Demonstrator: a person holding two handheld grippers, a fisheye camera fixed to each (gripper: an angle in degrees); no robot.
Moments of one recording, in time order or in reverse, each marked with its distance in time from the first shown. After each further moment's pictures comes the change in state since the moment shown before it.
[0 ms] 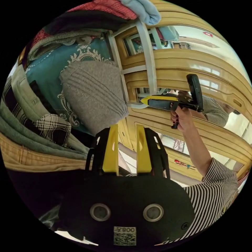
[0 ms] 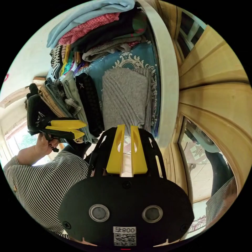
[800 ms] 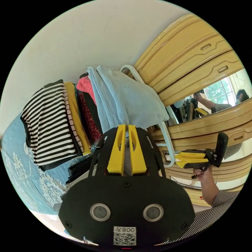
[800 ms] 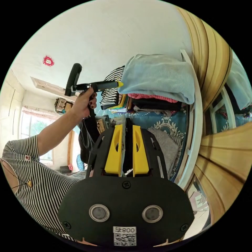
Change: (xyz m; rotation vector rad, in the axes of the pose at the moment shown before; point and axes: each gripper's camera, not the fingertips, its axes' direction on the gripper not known) left arm 0.040 -0.057 -0.176 0.519 -0.432 0.062; right arm -0.137 -0.034 -0.125 0.444 -0.179 -0.281
